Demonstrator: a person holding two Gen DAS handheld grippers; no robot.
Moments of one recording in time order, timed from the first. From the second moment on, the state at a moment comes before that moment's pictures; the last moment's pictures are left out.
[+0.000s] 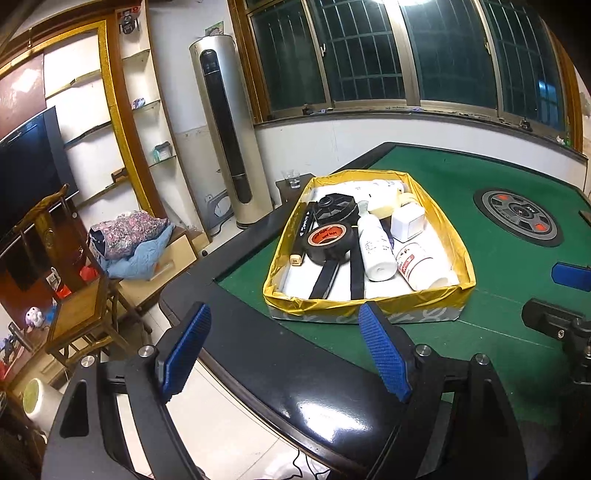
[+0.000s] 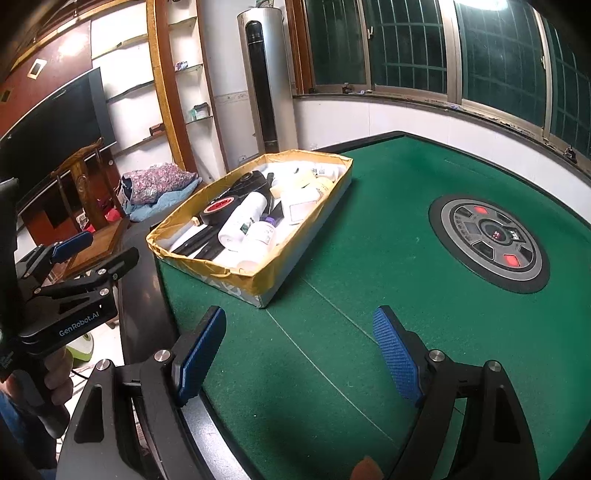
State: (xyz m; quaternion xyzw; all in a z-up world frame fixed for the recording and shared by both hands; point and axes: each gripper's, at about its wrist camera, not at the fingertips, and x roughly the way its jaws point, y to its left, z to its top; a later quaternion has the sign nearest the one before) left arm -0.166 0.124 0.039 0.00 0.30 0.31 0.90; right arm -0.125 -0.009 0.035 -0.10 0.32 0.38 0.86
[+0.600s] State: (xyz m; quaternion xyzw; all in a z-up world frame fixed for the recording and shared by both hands) left arm -0.170 0.126 0.039 0.00 0.29 0.31 0.90; right arm -0.126 -0.006 0.034 -0.10 0.33 0.38 0.86
